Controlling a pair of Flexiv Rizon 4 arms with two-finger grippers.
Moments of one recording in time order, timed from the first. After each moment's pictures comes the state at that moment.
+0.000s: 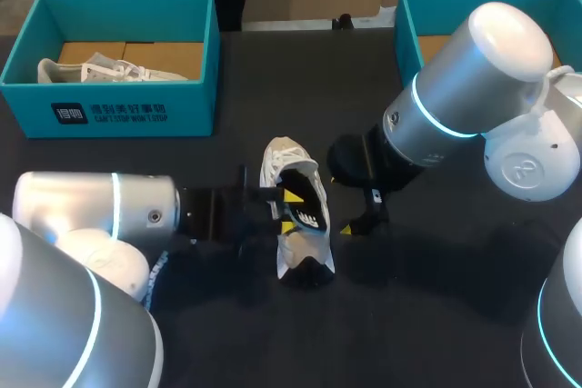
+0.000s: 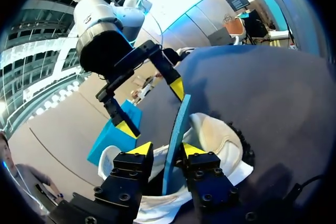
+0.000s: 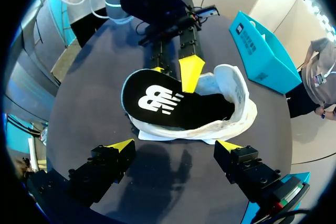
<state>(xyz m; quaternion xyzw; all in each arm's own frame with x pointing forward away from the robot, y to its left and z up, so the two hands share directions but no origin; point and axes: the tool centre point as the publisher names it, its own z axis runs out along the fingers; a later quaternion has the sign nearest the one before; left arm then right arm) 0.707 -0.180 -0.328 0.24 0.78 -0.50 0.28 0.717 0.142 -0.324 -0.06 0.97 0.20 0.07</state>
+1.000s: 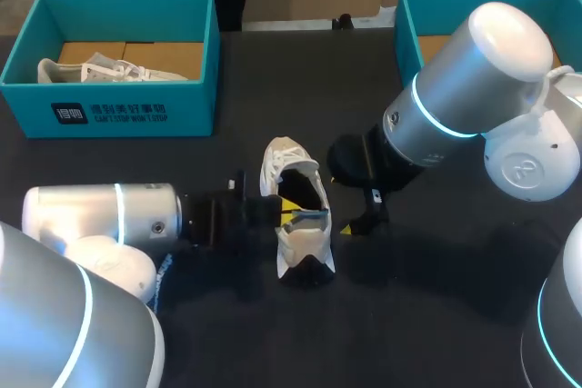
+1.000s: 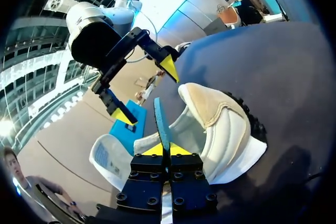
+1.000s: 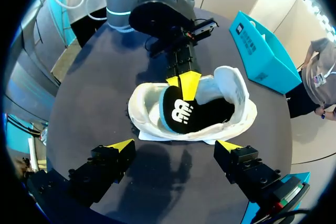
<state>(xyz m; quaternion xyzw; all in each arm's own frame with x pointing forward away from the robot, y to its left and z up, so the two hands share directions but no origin) 0.729 -0.178 -0.350 0.27 0.76 -0.49 0.33 0.717 0.142 -0.324 -0.06 0.97 0.20 0.07</state>
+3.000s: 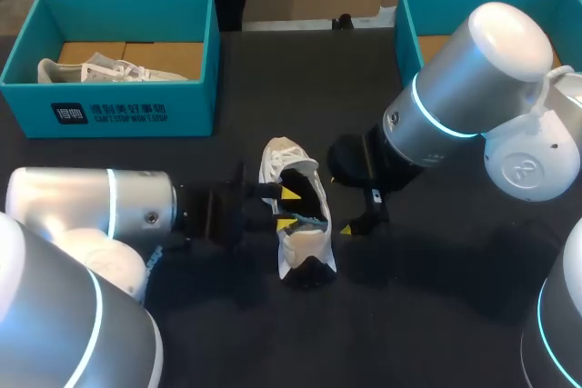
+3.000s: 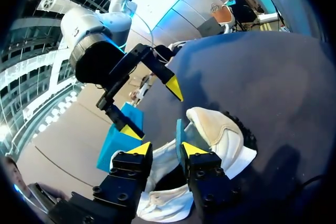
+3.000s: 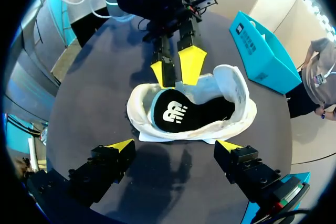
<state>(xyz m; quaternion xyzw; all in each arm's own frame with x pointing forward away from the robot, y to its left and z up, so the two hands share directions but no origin) 0.712 -0.174 -0.318 0.29 0.77 -0.46 0.32 0.717 0.142 -0.324 -0.06 0.97 0.20 0.07</state>
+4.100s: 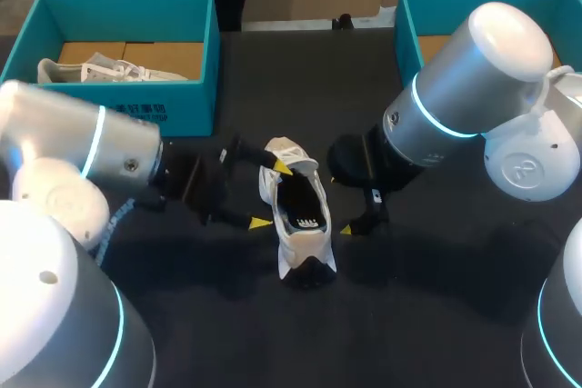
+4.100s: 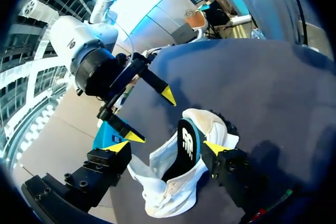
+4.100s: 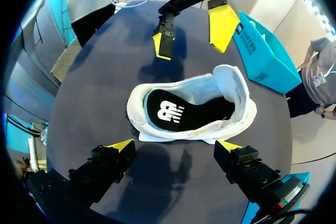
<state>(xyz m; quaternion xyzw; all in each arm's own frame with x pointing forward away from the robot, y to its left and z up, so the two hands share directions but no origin) 0.713 -0.150 -0.289 0.39 0.78 -0.43 0.24 0.717 0.142 -0.324 -0.06 0.97 0.20 0.07</state>
